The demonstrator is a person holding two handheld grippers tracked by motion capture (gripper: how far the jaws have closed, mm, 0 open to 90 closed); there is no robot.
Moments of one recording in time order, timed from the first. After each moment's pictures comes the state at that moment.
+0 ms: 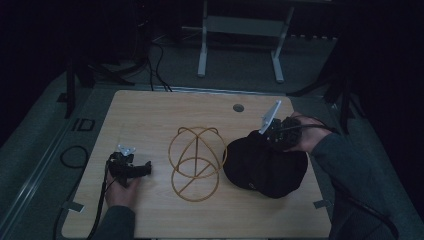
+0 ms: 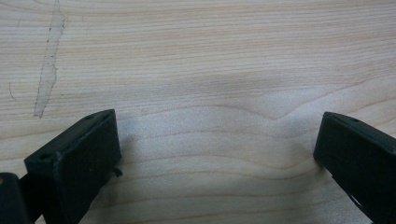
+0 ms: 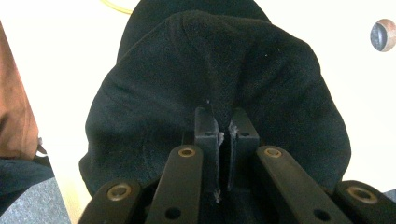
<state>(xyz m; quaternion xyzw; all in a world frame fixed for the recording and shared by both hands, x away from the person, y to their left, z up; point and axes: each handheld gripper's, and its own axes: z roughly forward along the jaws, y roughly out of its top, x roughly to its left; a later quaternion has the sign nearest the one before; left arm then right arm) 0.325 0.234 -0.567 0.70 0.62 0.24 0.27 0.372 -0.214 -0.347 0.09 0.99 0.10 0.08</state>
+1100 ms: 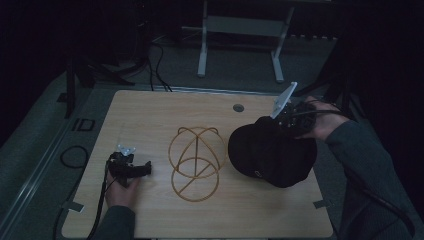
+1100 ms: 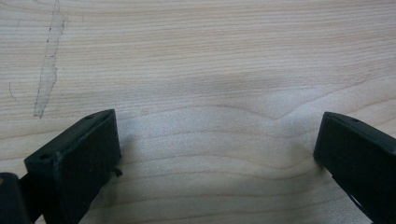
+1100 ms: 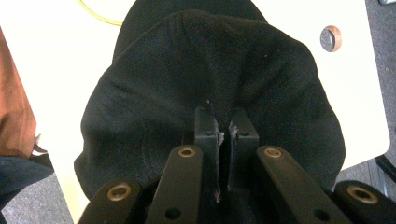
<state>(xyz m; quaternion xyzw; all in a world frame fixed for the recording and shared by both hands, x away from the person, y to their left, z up) 0.325 0.234 -0.567 0.70 0.62 0.24 0.27 0.375 -0.229 -0.296 0.10 0.98 0.11 0.11</state>
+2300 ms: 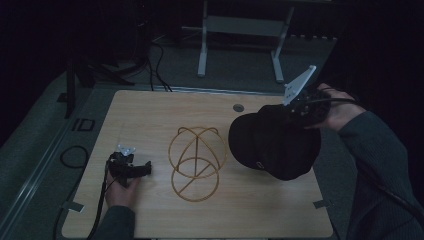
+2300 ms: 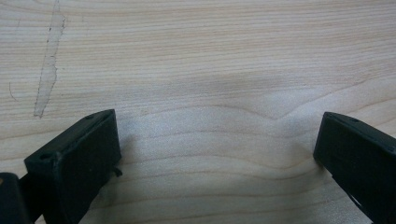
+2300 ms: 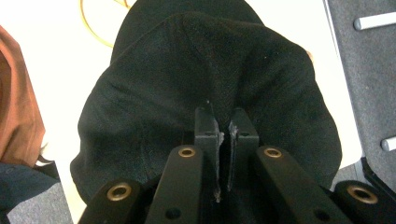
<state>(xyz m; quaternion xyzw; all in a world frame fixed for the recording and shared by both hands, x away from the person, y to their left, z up) 0.325 0.234 -0.567 0.70 0.62 0.24 0.27 0.370 -0.239 -0.255 0.10 0.98 0.15 0.12</state>
